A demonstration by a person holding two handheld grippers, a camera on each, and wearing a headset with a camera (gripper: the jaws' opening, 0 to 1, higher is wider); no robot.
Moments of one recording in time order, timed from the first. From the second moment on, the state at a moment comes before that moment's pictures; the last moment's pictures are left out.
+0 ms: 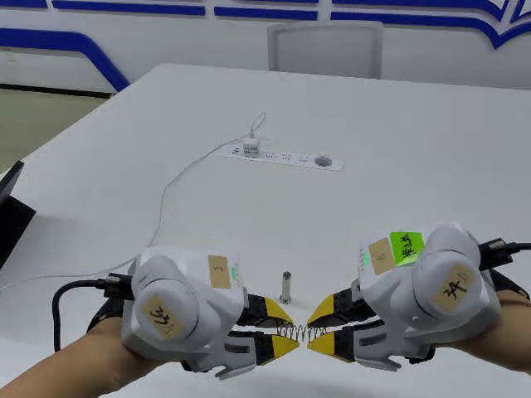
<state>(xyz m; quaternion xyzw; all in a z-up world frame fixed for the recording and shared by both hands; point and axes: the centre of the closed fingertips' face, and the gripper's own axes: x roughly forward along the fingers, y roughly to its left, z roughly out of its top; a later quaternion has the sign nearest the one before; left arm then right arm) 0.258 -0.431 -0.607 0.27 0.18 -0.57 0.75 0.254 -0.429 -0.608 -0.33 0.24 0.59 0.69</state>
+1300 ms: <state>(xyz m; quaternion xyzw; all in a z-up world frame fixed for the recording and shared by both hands) 0.265 -0.430 -0.590 0.26 0.16 -0.57 0.76 0.258 -0.430 -0.572 -0.21 0.20 0.60 0.75</state>
